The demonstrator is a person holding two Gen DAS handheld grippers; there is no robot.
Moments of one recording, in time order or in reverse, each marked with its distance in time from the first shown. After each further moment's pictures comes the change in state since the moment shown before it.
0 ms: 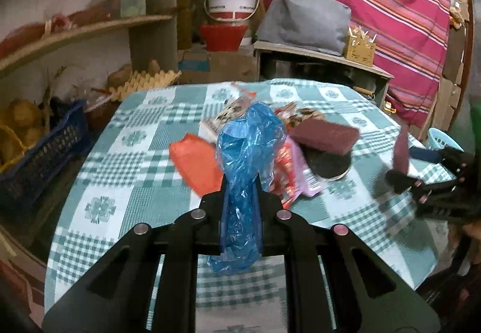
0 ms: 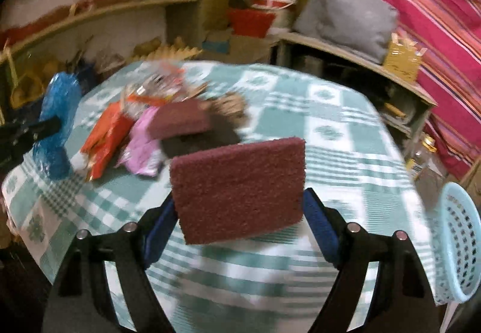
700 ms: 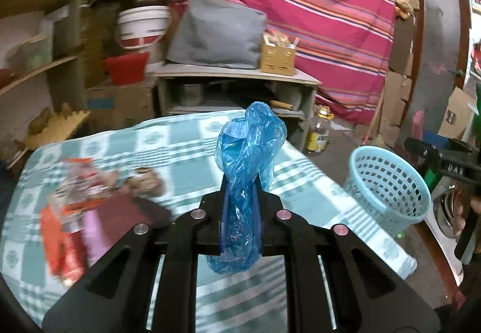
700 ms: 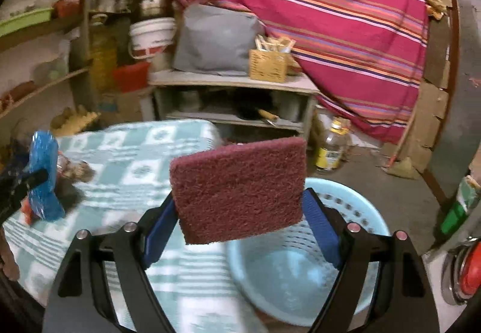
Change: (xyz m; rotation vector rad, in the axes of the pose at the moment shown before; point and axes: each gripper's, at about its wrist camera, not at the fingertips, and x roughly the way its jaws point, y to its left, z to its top) left arm 0.032 -0.224 0.068 0.122 -0.052 -0.249; right arm -0.101 -0.256 -0.016 0.266 -0.111 -0.289
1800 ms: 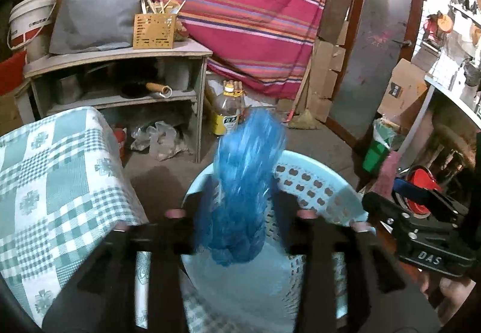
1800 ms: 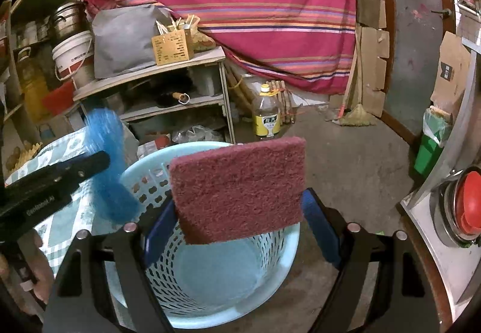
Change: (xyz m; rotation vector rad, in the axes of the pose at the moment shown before) left arm 0.158 -0.222 0.026 0.082 0.113 -0.347; right arm 0.023 -0.151 -0.056 0.258 0.061 -0.183
